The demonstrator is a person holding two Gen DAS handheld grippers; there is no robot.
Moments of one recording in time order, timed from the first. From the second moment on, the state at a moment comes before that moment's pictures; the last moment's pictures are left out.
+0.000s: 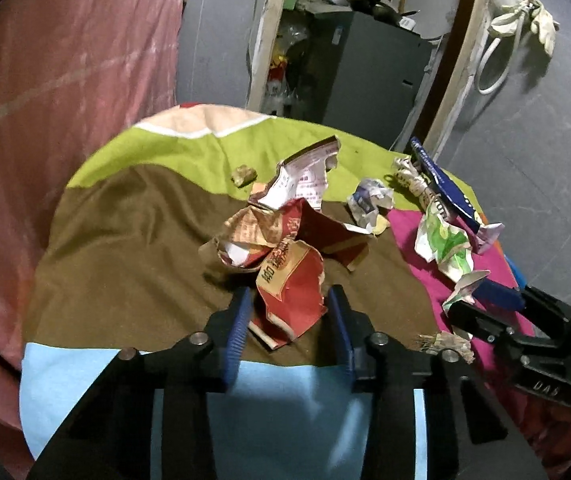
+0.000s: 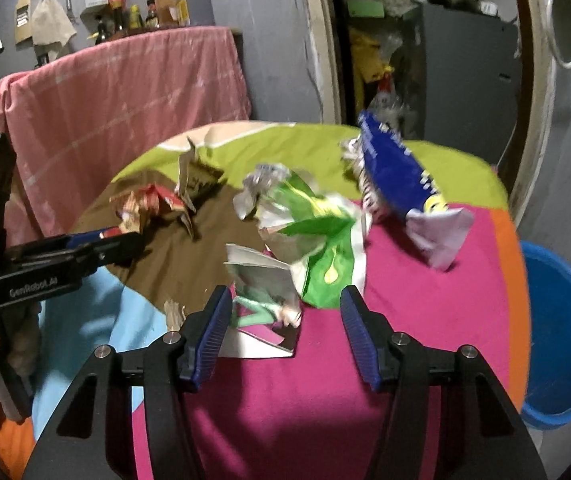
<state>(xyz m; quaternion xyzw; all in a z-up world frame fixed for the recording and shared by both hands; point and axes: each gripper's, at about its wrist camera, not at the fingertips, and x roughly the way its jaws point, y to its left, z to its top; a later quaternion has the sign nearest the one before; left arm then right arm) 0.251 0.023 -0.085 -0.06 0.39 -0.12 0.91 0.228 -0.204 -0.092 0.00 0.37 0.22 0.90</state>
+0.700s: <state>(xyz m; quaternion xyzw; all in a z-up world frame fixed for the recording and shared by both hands) 0.243 0.019 -0.082 -0.06 0.40 -0.14 0.90 0.243 -0.189 -0.098 0.00 0.39 0.21 0.89</state>
